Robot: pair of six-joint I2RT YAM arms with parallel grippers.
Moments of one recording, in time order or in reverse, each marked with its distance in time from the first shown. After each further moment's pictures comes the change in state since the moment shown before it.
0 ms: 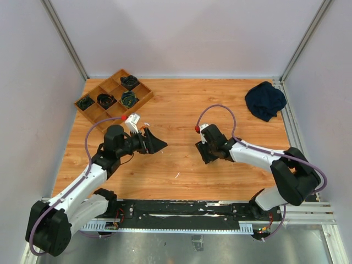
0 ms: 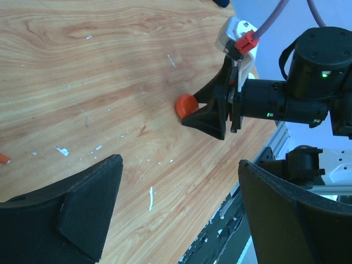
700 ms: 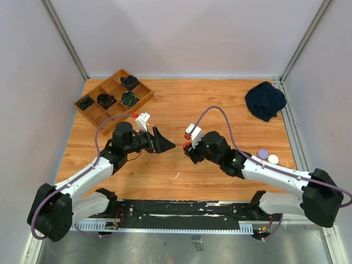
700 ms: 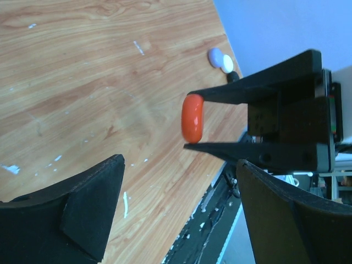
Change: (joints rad) left arm -0.079 0.152 0.028 0.134 0.060 -0.058; right arm 0.218 -0.310 -0.088 0.312 -0.035 -0.196
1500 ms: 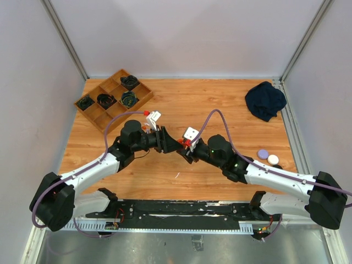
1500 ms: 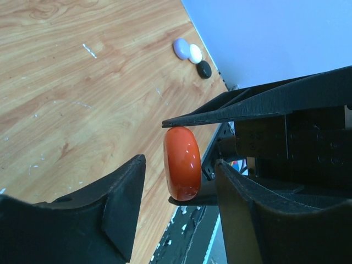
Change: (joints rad) left arm -0.123 0.102 0.070 0.106 0.020 -0.037; right arm 0.081 -0.062 -0.043 0.227 -0.066 -0.116
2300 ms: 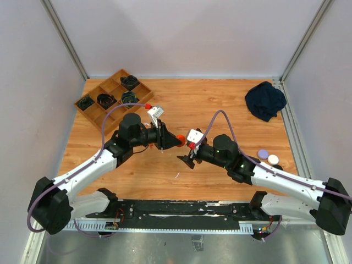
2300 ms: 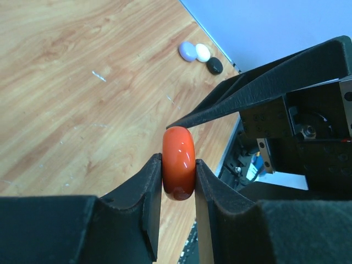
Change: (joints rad) left arm -0.006 -0.029 0.109 -0.140 0.008 0.205; right arm -0.002 -0.065 0.006 -0.054 -0.086 -0.037
